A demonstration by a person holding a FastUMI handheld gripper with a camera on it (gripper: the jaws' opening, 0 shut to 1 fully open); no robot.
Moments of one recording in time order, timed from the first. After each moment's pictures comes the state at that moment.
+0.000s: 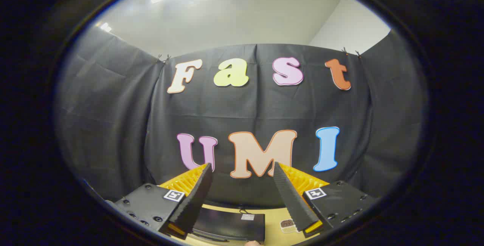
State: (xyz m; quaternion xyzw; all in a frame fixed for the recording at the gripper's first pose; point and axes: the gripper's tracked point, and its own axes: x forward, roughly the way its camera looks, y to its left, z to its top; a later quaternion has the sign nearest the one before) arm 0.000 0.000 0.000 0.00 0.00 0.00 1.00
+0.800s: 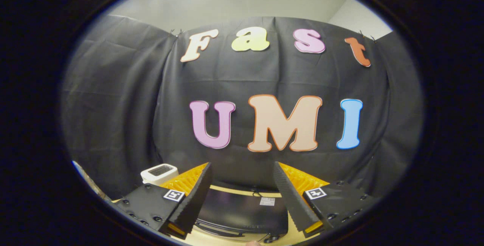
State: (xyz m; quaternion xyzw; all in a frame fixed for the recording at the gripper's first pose) arm 0.031 0.055 -0.139 -0.02 0.10 0.04 0.99
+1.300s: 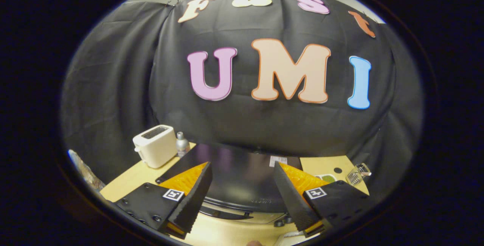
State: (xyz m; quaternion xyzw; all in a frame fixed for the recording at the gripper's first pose) arm 0.019 0.056 -0.299 -0.03 0.24 0.04 0.97
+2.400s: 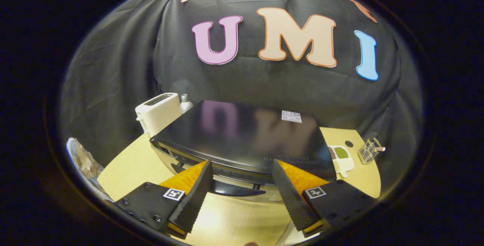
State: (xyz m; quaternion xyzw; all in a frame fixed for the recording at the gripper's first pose) arm -0.036 0.062 -0.379 -0.02 0.32 0.06 0.94
